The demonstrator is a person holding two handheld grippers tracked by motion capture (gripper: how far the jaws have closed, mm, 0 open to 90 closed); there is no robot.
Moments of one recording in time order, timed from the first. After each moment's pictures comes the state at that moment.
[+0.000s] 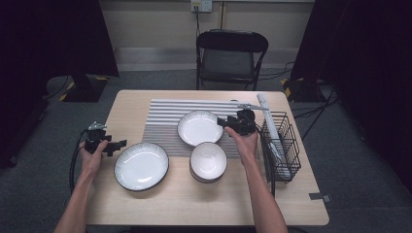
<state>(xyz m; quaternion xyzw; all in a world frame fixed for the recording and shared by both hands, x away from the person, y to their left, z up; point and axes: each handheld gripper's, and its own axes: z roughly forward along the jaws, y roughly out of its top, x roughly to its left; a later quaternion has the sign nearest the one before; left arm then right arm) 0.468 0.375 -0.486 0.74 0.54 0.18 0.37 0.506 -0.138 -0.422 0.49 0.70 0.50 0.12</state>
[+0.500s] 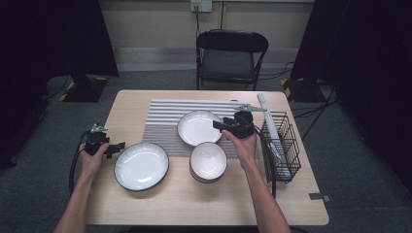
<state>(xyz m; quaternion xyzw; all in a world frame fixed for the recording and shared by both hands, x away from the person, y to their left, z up) 0.469 0.376 -0.498 0.74 0.54 0.22 0.33 0.483 -0.128 -0.403 0.45 0.73 0.51 0.12</state>
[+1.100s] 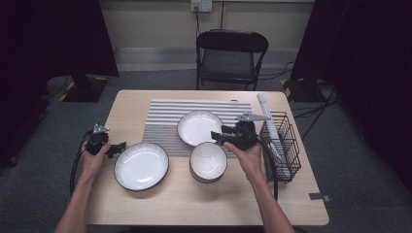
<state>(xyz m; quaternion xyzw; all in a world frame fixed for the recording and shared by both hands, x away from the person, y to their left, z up) 0.472 0.374 -0.503 0.74 0.53 0.23 0.33 0.437 -0.130 -0.390 0.39 0.75 0.53 0.10</state>
